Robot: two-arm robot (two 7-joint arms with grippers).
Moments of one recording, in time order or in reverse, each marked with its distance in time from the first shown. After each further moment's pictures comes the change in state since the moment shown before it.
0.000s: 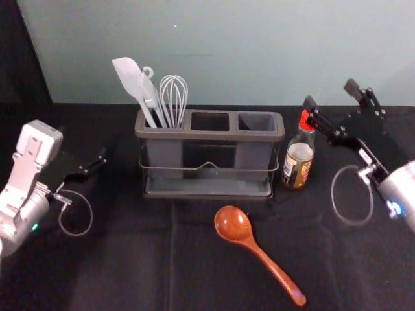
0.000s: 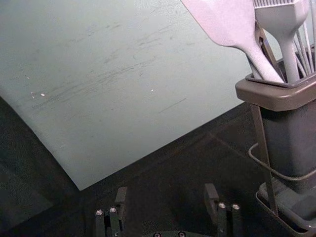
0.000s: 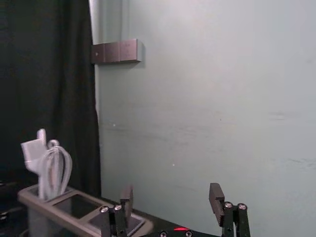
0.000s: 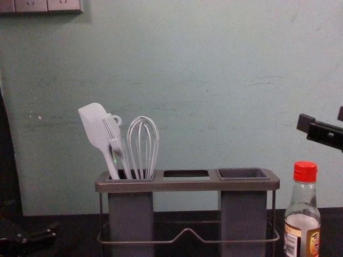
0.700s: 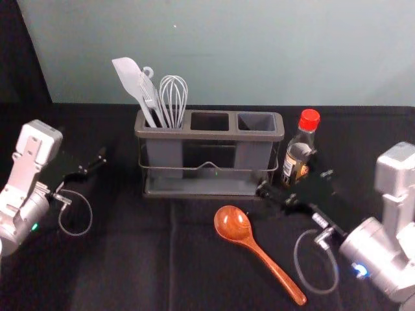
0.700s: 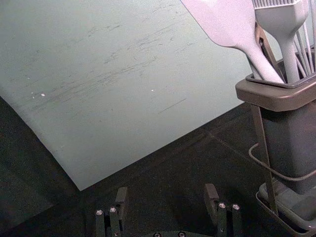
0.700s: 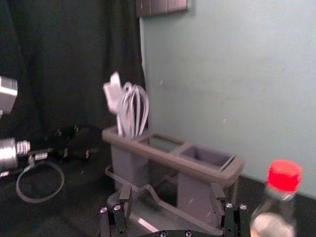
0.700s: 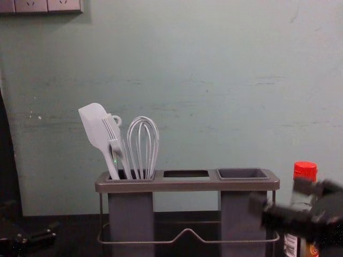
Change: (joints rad) left arm 0.000 0.000 0.000 0.000 0.000 0.000 0.000; right arm -0.162 0.020 -0.113 -0.129 -0.052 0.105 0.004
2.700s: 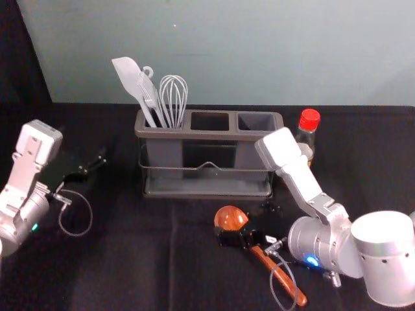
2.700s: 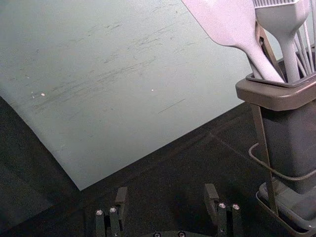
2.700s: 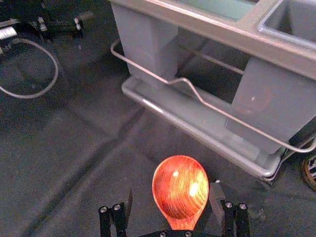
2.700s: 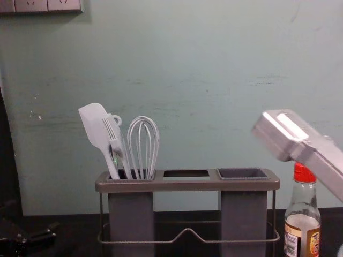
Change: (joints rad) left arm 0.000 0.000 0.000 0.000 0.000 0.000 0.000; right arm 0.211 -0.071 -0.171 -0.066 -0.132 0.928 -0.076
